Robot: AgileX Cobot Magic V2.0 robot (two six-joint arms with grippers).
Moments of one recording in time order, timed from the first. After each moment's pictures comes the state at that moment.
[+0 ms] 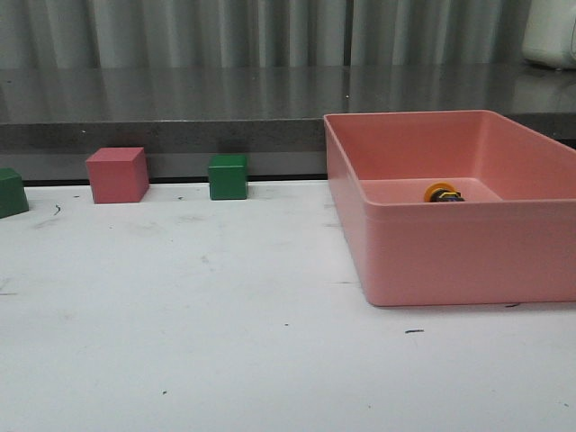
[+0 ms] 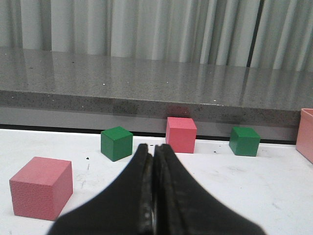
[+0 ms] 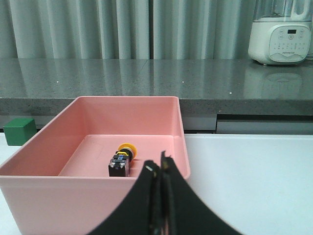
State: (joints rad) left arm -0.02 0.00 0.01 0.00 0.03 -0.07; right arm 0.04 -0.01 0.03 0.03 -0.01 0.02
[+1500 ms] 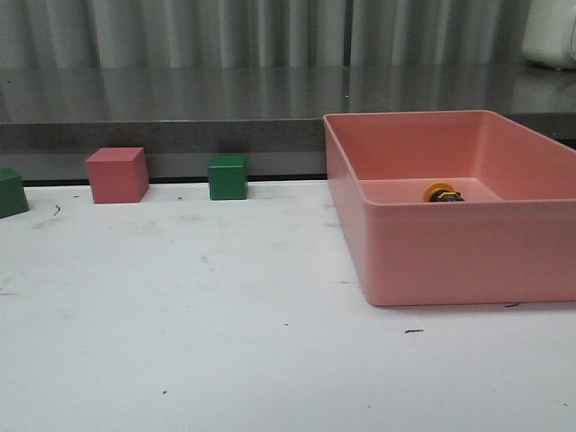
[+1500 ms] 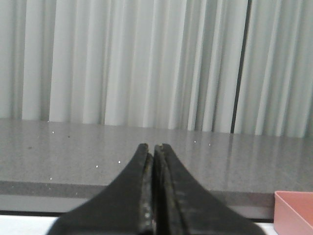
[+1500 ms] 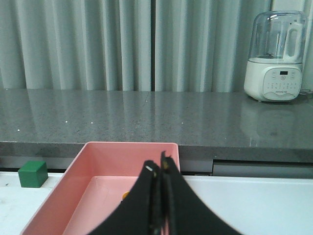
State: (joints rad) left arm -0.02 0.07 -0.47 0.00 0.28 -0.07; right arm 0.04 0.09 -0.40 0.03 0.30 0.02
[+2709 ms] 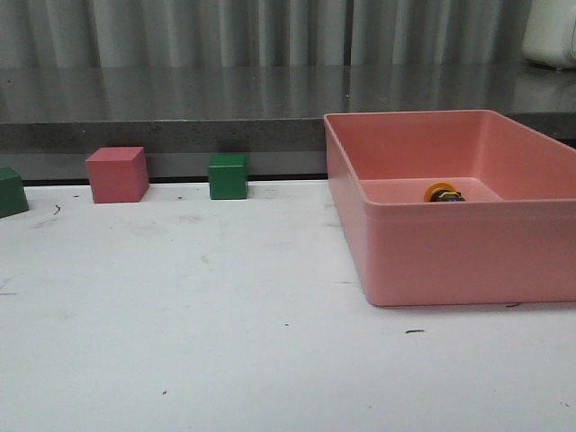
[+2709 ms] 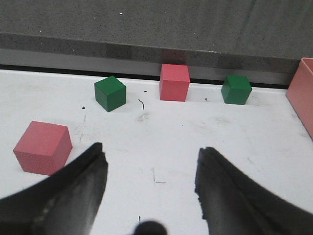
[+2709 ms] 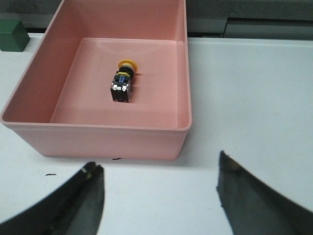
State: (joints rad) left arm -0.02 0.48 -0.62 -0.03 0.60 -0.07; right arm 0.04 0.50 -0.56 0.03 0.63 0.02
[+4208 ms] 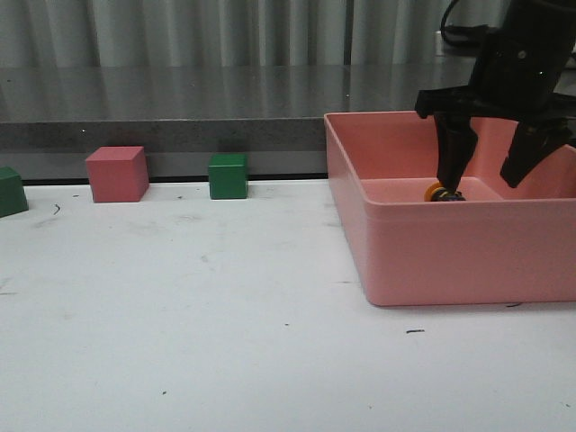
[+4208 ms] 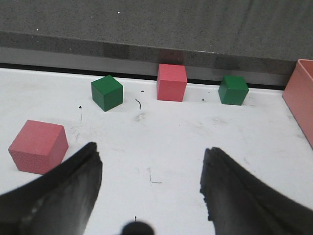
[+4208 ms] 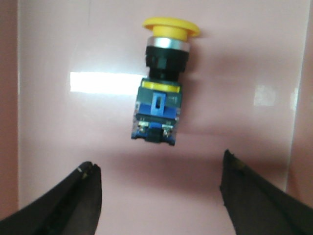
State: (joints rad) left arm -0.02 0.48 -0.62 -0.05 0.60 -0.07; right arm 0.15 1.94 -1.53 0.07 0.91 0.11
